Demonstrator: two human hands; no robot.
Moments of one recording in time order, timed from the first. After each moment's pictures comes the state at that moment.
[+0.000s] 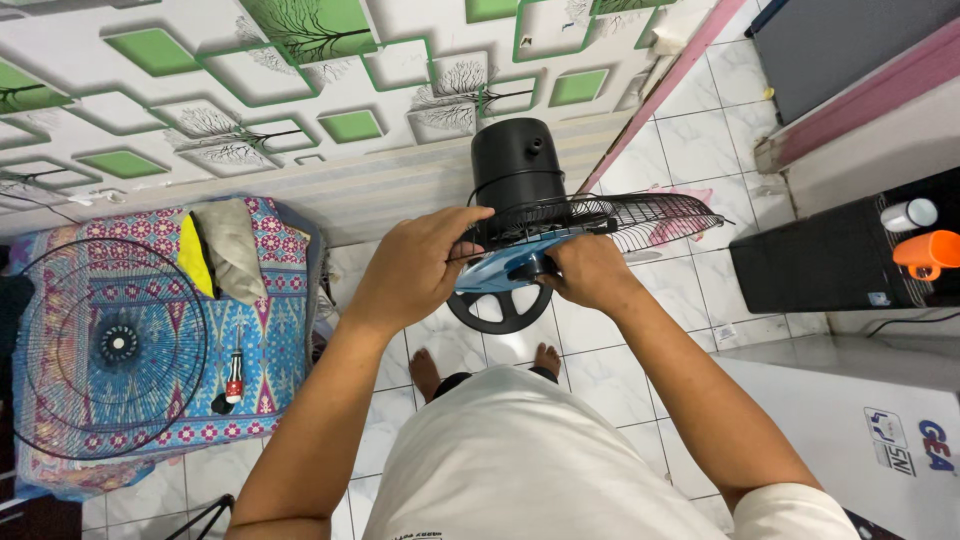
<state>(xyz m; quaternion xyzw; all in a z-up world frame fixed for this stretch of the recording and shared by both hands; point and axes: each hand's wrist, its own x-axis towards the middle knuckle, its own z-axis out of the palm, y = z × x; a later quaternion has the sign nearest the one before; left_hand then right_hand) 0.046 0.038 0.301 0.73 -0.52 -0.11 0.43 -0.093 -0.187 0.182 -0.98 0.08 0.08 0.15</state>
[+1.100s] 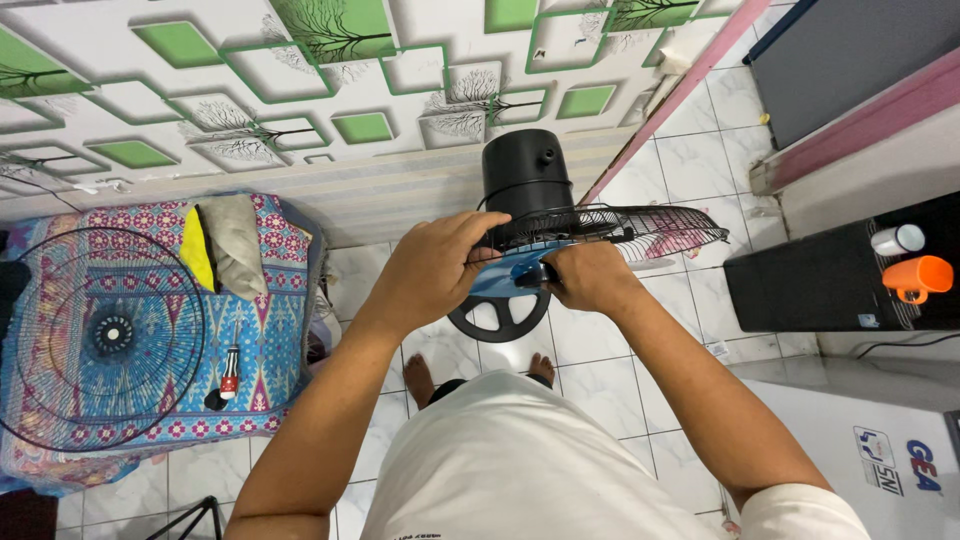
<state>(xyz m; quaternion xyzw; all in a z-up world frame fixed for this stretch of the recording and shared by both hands) 0.041 0.042 0.299 0.74 -0.54 -0.08 0.40 -0.085 -0.179 0.200 -0.99 0.04 0.12 0.09</state>
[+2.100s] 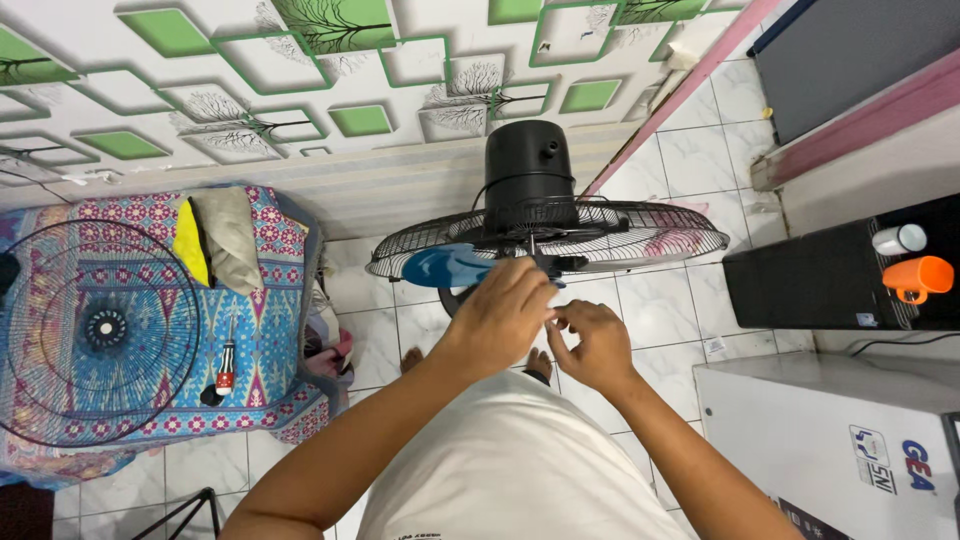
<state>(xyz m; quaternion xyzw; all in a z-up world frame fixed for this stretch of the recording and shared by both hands) -0.024 0.022 0.227 0.70 -0.62 0.05 0.36 -0.171 -0.129 0.151 -0.93 0.20 -0.02 0.30</state>
